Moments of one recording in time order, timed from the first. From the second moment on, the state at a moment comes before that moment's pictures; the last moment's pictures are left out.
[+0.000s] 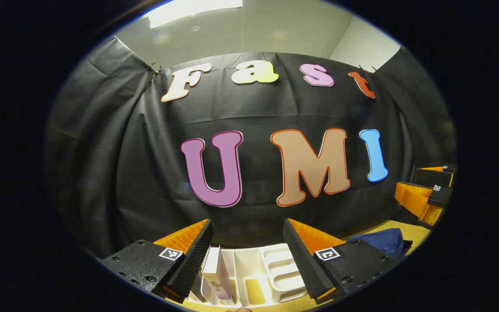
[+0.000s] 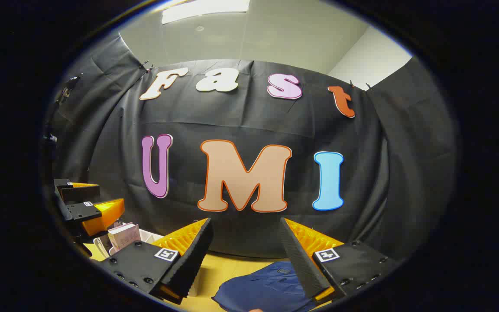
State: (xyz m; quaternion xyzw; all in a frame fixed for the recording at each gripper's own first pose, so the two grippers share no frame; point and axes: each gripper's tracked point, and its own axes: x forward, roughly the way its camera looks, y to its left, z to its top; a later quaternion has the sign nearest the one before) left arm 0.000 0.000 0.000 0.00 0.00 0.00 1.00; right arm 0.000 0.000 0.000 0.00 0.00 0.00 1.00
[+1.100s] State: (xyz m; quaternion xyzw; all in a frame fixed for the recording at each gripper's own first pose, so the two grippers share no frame) left arm 0.010 0.024 -0.004 0.02 0.01 0.03 1.00; right arm 0.021 0.004 -0.022 -0.05 0.02 0.04 1.00
